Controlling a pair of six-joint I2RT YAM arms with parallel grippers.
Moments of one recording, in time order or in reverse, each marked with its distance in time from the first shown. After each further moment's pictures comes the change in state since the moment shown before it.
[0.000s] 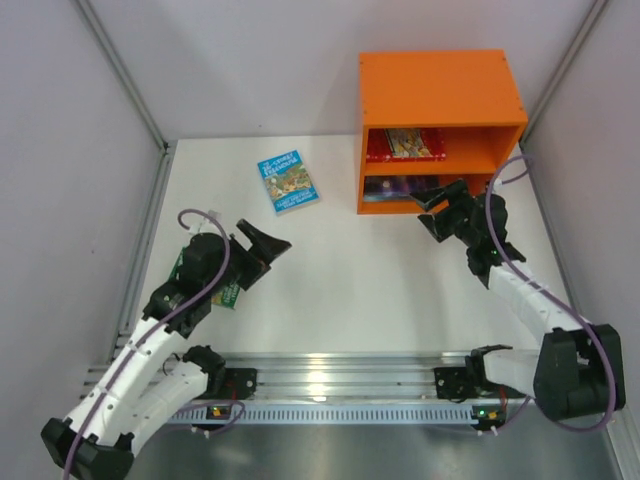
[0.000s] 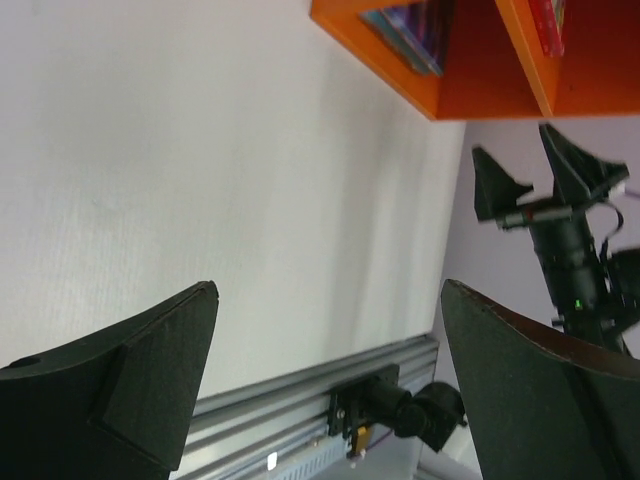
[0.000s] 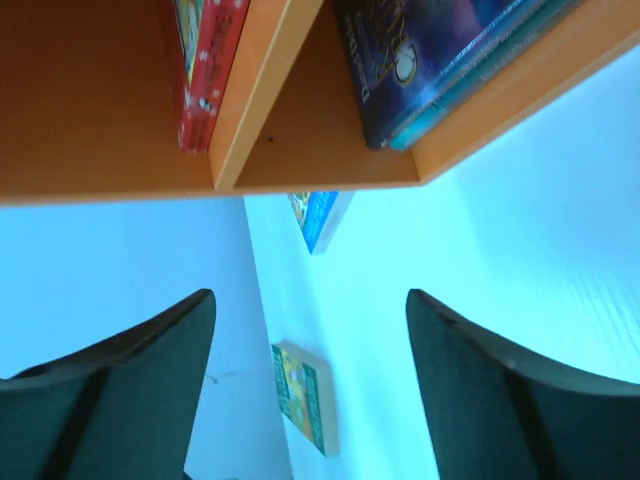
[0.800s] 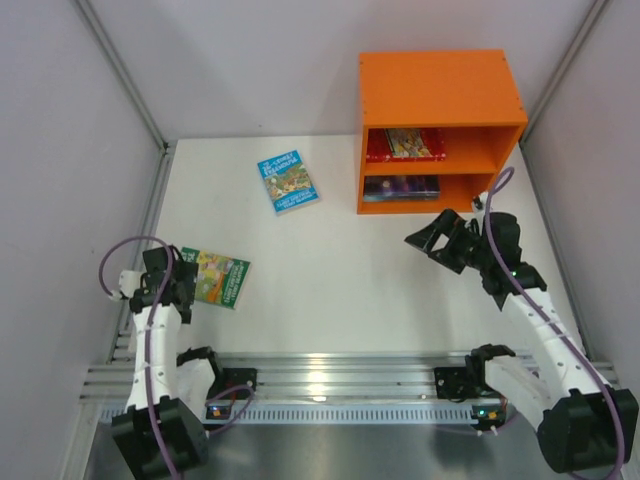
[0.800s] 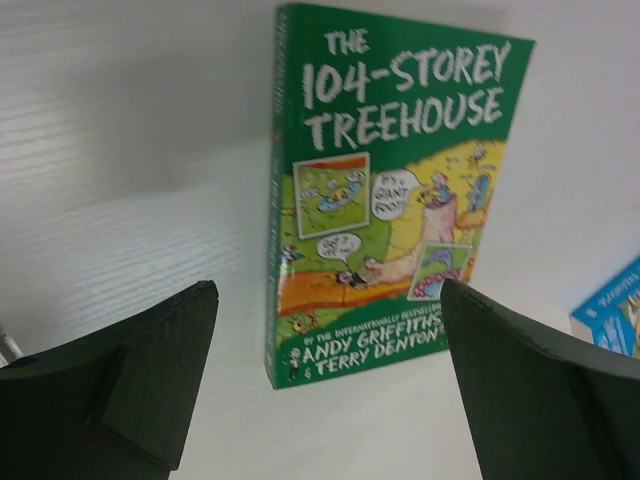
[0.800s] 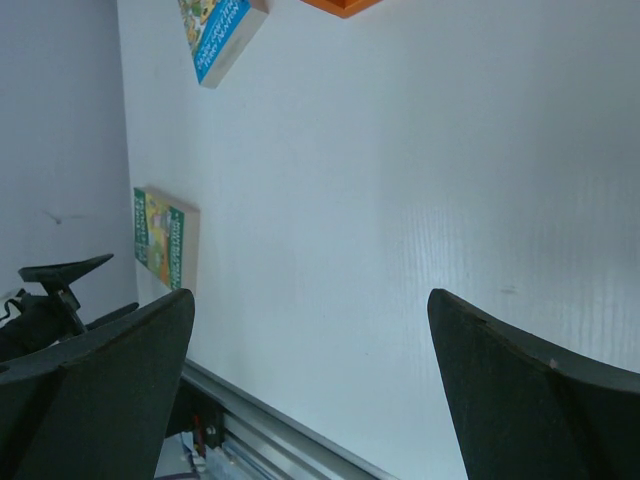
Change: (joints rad) left arm 0.779 0.120 -0.095 -0.296 -0.283 -0.034; right arm -0.016 -0.332 -0.038 -0.499 -0.195 -0.460
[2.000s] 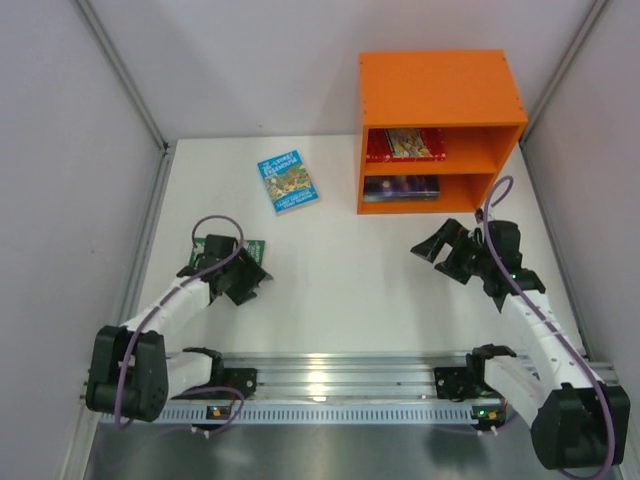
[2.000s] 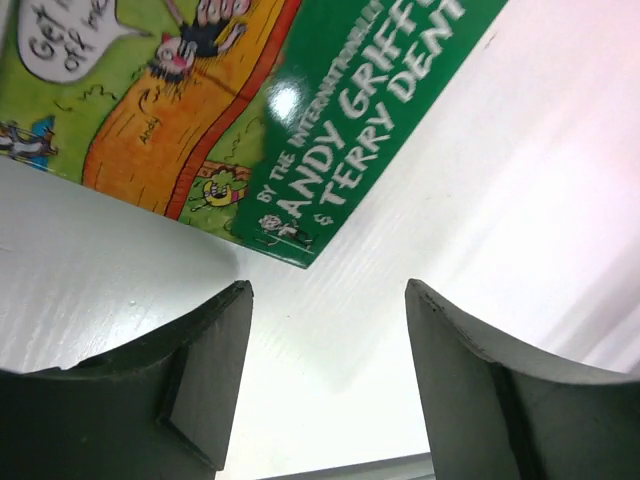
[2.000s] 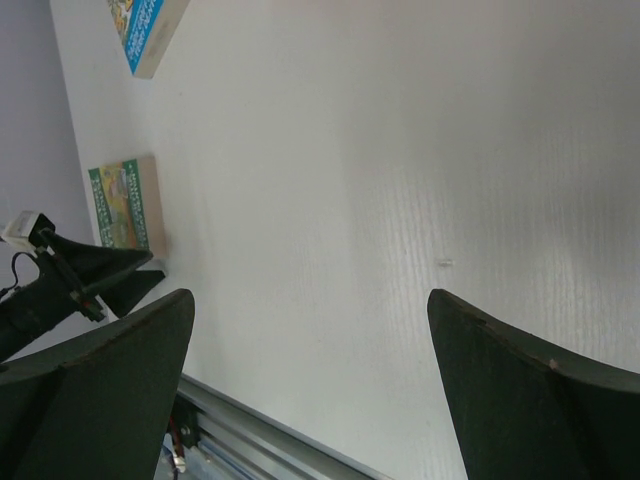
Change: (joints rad) left arm -0.437 0.354 -0.084 0.411 0.334 0.214; right arm -0.077 0.012 -0.069 -0.045 -0.011 -0.071
